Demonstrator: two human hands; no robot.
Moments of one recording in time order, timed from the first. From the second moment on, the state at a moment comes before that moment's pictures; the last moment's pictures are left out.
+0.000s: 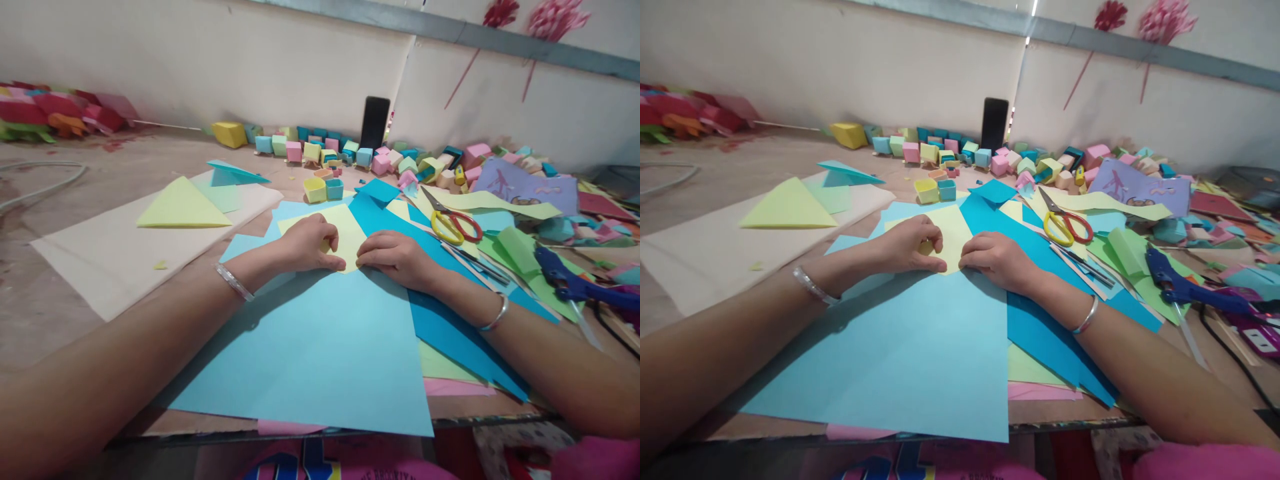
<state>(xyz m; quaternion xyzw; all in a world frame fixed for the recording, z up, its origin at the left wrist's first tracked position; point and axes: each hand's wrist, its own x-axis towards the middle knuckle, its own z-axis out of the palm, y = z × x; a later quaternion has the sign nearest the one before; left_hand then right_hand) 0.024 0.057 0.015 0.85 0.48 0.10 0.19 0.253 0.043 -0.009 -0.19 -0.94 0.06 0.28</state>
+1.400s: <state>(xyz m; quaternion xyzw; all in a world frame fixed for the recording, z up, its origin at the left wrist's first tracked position) 0.020 0.050 0.006 0.88 0.42 0.12 0.18 0.253 0.039 -0.010 -0.20 -0.95 -0.02 0.25</state>
